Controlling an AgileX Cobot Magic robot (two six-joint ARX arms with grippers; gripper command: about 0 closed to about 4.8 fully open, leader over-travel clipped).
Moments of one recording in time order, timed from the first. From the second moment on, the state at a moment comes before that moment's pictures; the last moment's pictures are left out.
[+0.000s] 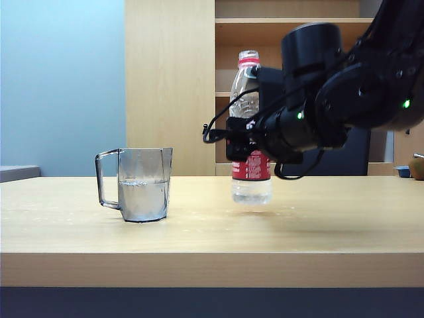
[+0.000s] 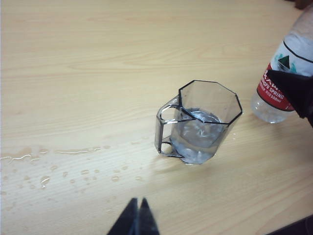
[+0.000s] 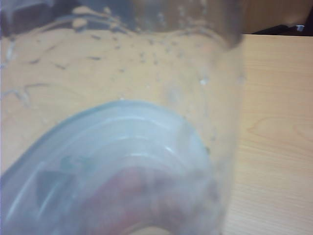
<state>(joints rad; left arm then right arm) 0.00 0.54 0.44 -0.24 0.38 0.03 0.57 1.91 0.80 0.99 0.27 0.08</state>
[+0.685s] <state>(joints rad) 0.00 0.41 0.44 -0.17 0.26 -0.08 0.58 1.87 0.76 1.00 0.26 0.08</state>
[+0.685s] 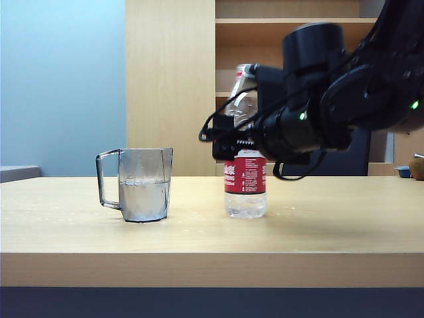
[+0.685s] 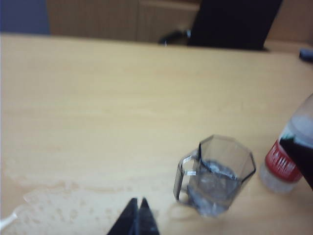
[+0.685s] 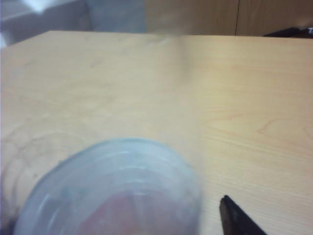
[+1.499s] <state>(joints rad) 0.00 0.00 0.26 -0.31 0.00 -0.08 0.81 1.26 0.32 0.82 0.29 0.08</state>
